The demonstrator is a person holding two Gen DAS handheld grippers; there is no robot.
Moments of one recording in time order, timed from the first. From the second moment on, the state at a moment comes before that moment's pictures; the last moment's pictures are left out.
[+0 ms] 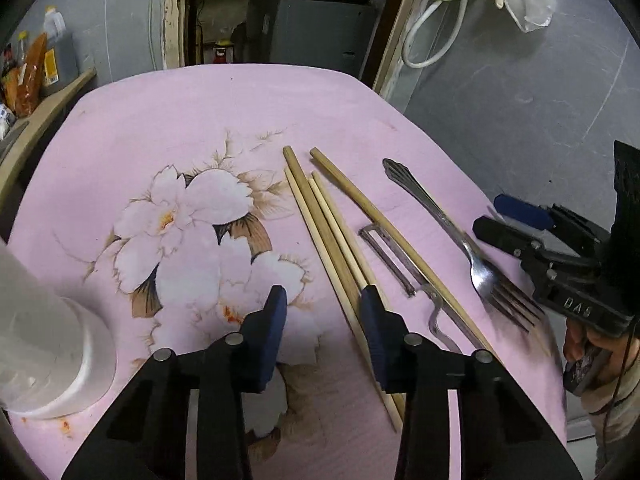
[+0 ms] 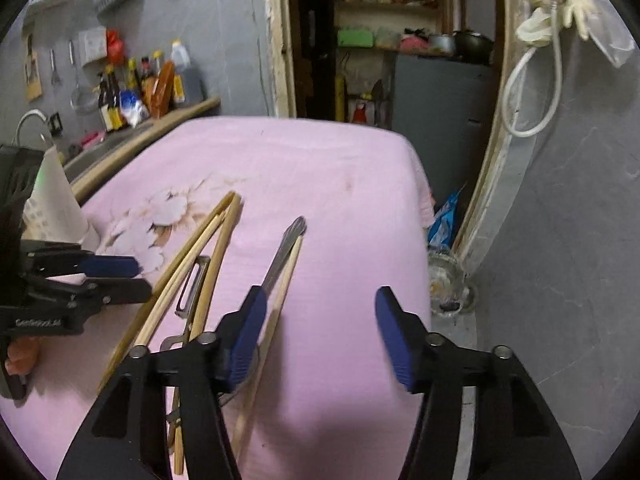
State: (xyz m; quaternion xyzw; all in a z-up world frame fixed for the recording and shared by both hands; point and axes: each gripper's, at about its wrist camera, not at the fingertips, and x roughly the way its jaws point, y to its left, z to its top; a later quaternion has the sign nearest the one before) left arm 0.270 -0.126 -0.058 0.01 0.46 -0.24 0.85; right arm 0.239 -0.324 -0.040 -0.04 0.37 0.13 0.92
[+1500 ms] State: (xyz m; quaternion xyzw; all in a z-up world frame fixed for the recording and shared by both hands) left arm 0.256 -0.104 -0.026 -0.06 0.43 -0.24 0.87; right arm 0.229 -0.299 -0.013 -0.01 0.34 0.16 0.93
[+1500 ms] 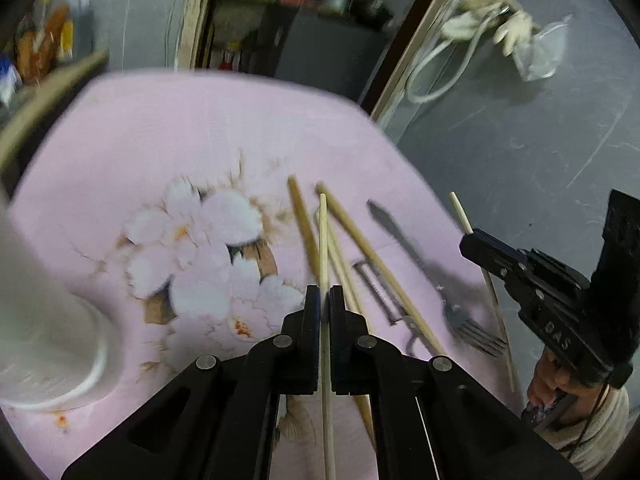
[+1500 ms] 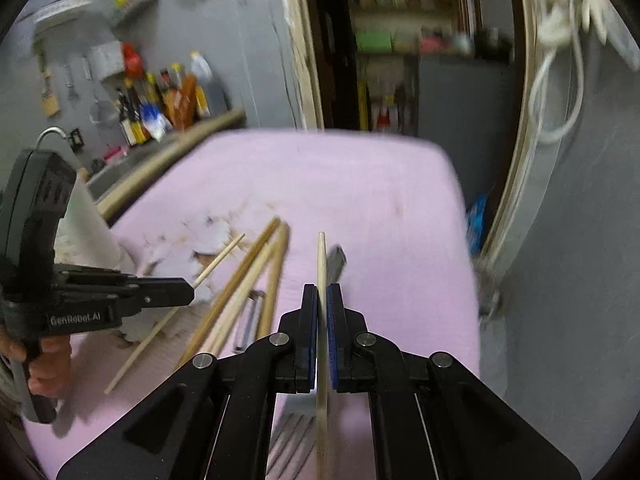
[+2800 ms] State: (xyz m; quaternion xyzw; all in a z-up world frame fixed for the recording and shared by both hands) left arm 0.170 0.165 0.097 -0.22 -0.06 0.07 0.97; right arm 0.213 -0.100 0.100 0.17 -0.14 0.29 0.93
